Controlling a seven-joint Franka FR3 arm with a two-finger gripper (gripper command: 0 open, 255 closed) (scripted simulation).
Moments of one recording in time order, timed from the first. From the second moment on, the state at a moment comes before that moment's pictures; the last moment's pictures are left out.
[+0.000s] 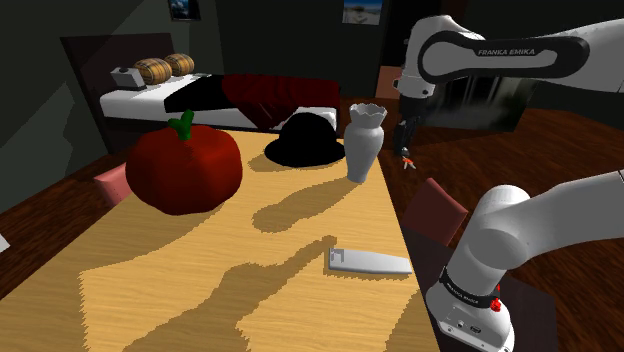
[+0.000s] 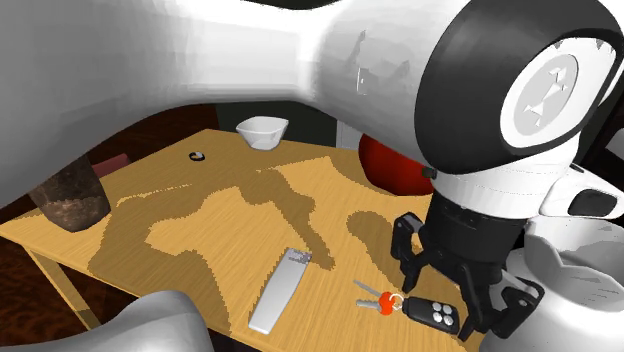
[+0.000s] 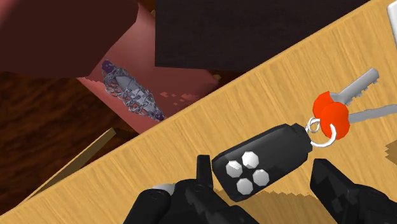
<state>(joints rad) -0.03 -0.81 -0.24 -2.48 -0.18 1.66 -0.20</state>
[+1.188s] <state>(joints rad) -0.05 -0.79 -0.29 -2.71 -0.23 1.91 -0.19</state>
